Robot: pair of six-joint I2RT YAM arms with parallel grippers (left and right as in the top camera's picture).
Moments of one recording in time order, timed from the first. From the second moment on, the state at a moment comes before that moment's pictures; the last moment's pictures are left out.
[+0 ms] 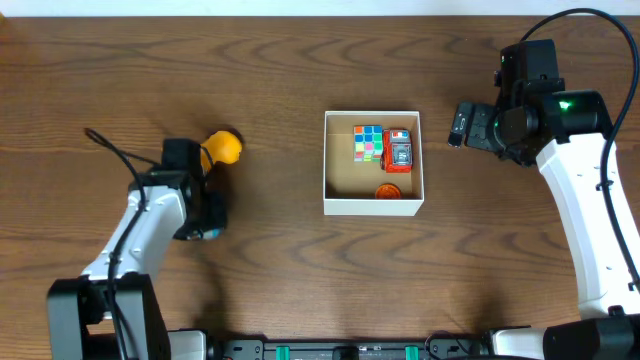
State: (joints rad) left arm 0.03 1.52 0.83 -0.78 -0.01 -0.25; right arm 0.10 1.55 1.51 -1.15 0.06 0.35
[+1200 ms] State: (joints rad) left arm -0.60 1.84 1.39 -0.60 0.02 -0.36; right arm 0.10 1.55 1.51 -1.16 0.05 0.35
